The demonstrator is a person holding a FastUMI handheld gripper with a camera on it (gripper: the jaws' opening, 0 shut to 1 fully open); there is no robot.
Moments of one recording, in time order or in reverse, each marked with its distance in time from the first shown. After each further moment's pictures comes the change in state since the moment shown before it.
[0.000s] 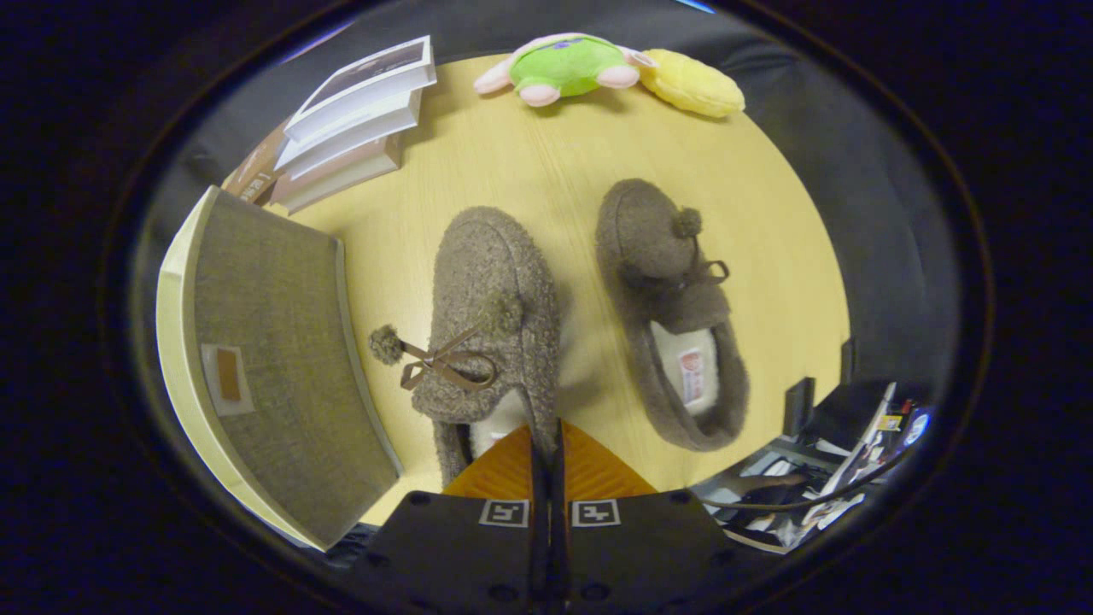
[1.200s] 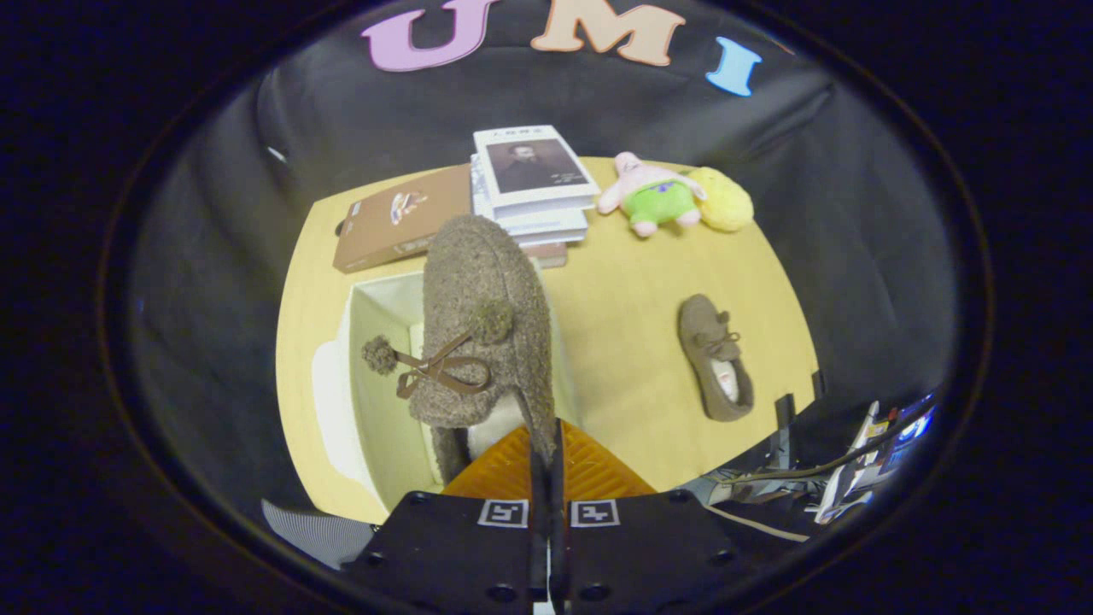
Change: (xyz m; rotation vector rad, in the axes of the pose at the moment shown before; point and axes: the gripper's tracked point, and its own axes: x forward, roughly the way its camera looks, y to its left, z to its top) arm -0.161 0.192 0.010 -0.024 -0.260 0.030
